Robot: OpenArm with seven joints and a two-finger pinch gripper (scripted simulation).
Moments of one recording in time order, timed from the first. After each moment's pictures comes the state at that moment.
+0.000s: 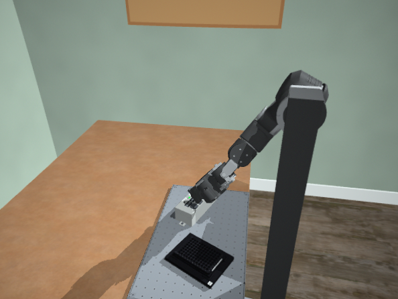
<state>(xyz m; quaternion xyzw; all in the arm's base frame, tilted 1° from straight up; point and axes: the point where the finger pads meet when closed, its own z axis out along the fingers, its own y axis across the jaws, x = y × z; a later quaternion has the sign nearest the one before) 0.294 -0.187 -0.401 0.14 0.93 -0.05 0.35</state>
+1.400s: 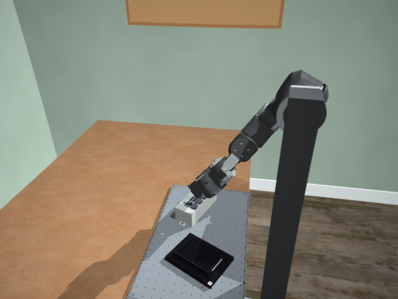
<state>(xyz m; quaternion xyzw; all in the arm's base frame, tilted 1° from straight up) 0.293 -0.188 -0.382 0.14 0.93 -0.05 0.35</state>
